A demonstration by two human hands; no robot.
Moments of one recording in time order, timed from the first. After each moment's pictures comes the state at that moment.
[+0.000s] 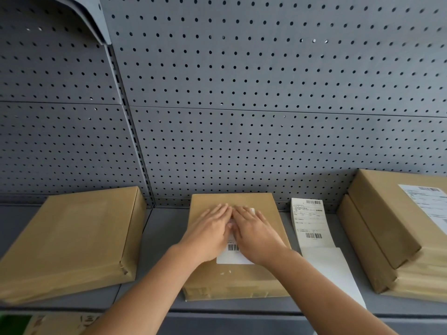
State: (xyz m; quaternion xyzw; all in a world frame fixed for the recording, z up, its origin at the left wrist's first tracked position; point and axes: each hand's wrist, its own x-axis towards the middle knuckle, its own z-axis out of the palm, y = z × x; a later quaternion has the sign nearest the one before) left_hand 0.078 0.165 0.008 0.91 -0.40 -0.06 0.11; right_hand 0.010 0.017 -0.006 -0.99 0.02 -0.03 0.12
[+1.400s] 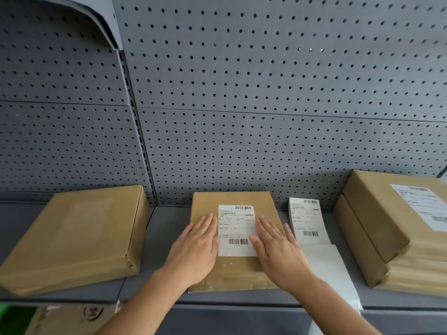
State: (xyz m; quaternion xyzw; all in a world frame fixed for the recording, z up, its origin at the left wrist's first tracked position) left_hand 0.037 0.209 0.001 0.93 -0.35 -0.05 0.11; right_hand -0.062 0.015 0.000 -0.98 0.12 -0.04 0.13
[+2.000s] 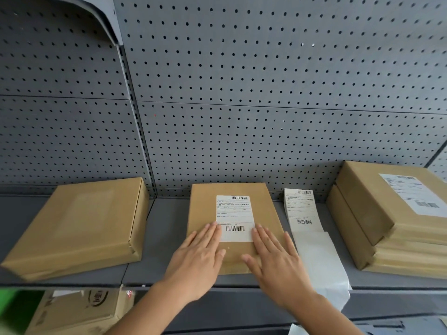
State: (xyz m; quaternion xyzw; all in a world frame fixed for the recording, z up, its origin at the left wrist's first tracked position) left_hand -0.013 0.222 -0.008 0.92 -0.39 -0.06 0.07; right_hand -0.112 0.037 -0.028 -0.99 0.11 -0.06 0.02
